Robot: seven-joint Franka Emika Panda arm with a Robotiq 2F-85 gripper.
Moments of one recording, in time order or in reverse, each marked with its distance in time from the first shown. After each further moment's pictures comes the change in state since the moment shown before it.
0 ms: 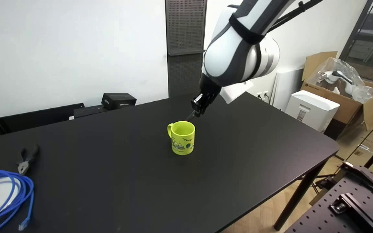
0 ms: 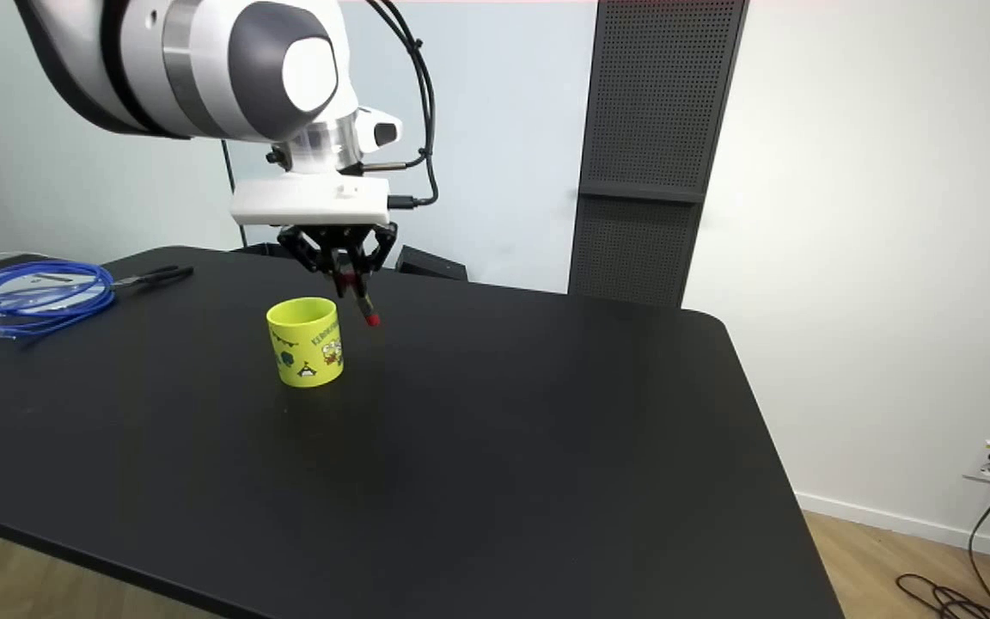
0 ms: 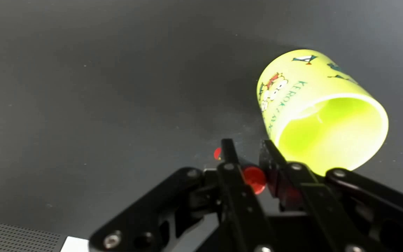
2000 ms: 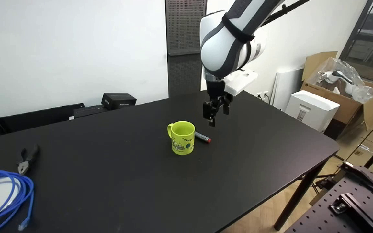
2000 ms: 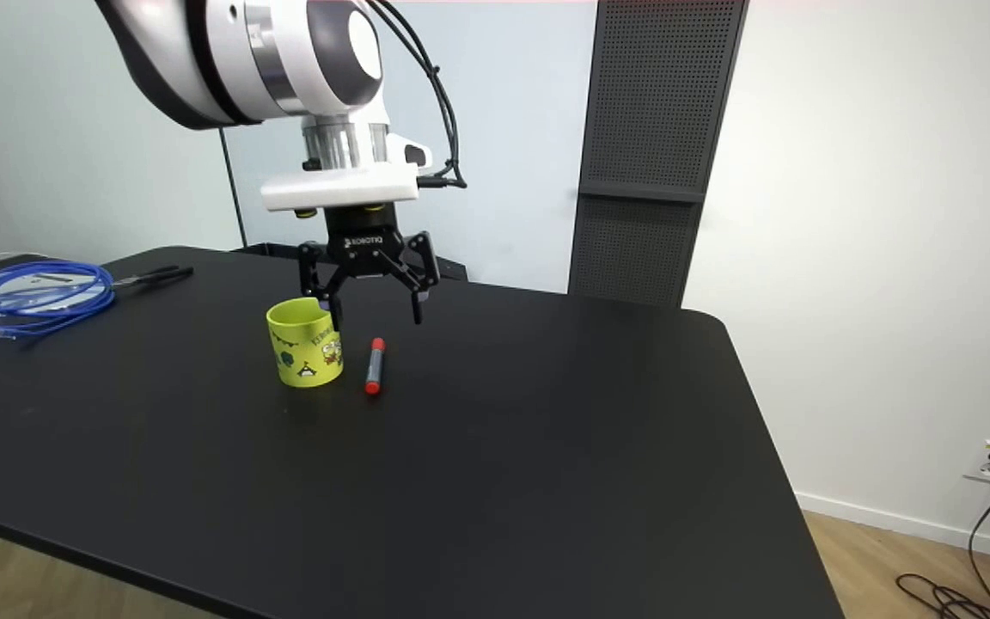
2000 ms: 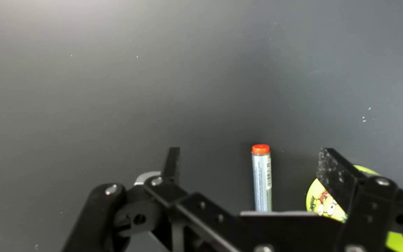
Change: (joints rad) arm 0.138 0.071 -0.195 0.186 -0.245 -0.515 0.179
